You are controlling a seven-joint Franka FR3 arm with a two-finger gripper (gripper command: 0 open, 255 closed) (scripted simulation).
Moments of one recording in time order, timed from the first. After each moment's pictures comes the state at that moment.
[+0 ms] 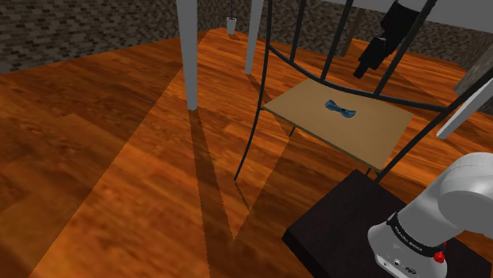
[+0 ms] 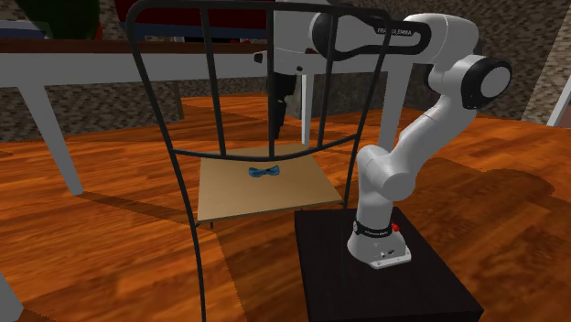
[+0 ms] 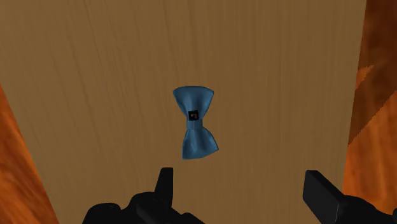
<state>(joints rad) -0.01 -0.79 0.07 -2.31 -0.05 1.69 0.00</state>
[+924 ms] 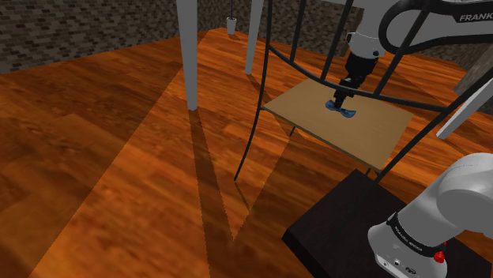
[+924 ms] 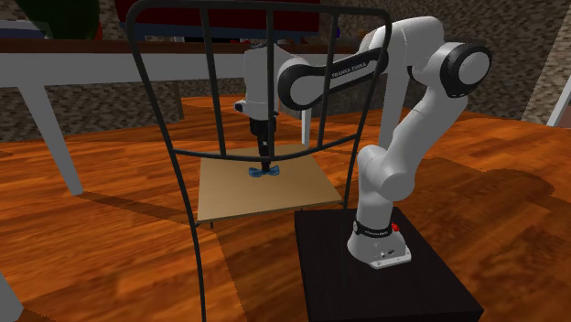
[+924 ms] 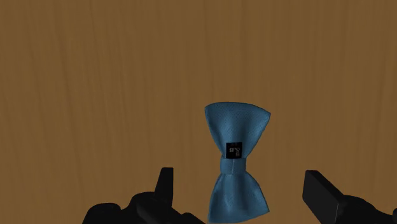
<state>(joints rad) -0.04 -0.59 0.04 -2.44 -0.14 1.86 -0.06</state>
